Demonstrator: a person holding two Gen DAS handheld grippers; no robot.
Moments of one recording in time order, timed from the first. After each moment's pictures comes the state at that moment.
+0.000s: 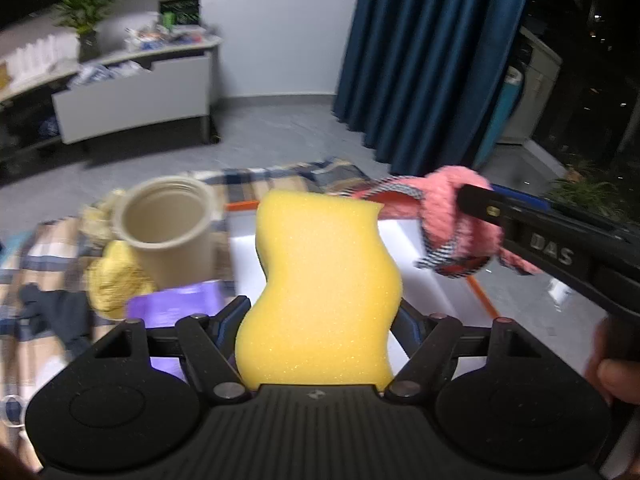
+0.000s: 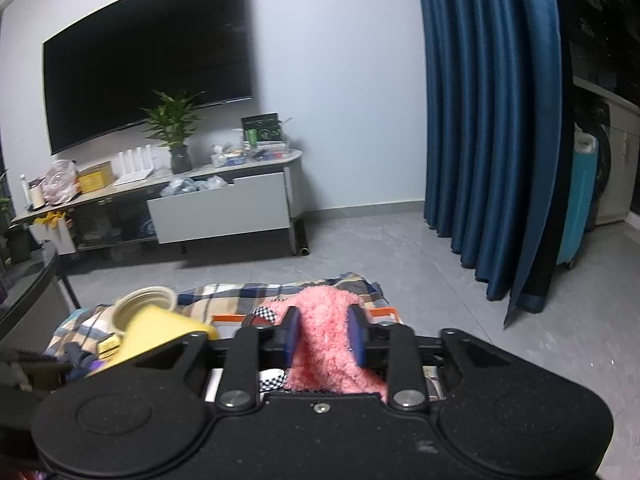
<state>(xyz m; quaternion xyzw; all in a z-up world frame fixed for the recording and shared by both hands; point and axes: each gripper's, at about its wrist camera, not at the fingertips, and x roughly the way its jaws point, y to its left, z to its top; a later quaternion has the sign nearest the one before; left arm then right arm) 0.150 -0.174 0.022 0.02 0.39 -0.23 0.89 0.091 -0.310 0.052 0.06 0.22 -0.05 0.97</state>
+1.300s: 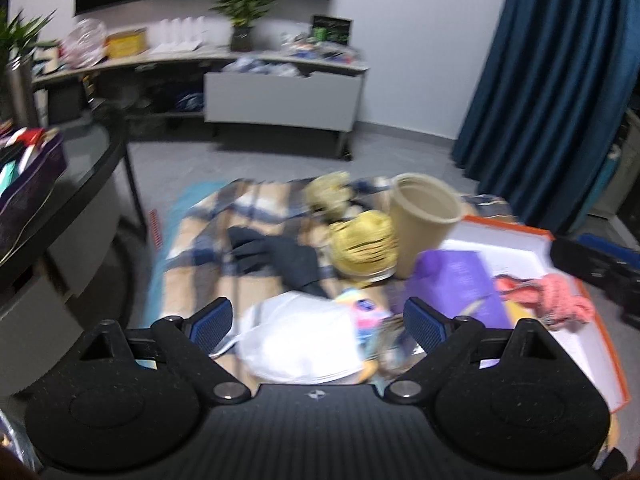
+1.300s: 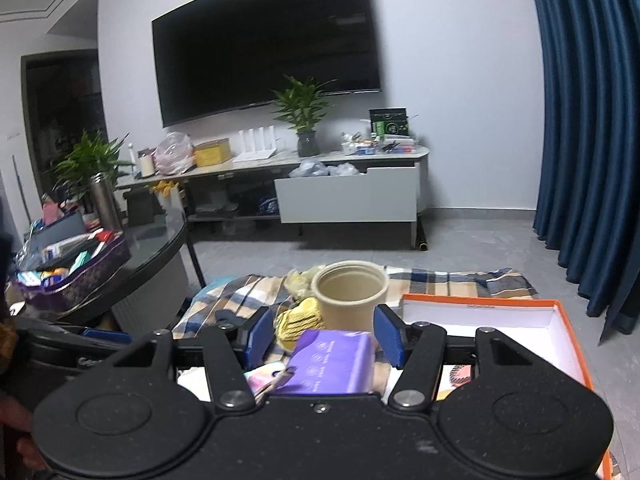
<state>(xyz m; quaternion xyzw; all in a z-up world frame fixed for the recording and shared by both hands) 0.110 -0.008 0.033 -0.05 0.36 -0.06 0.93 0.058 -0.170 0.070 0.04 0.23 0.11 0.97</state>
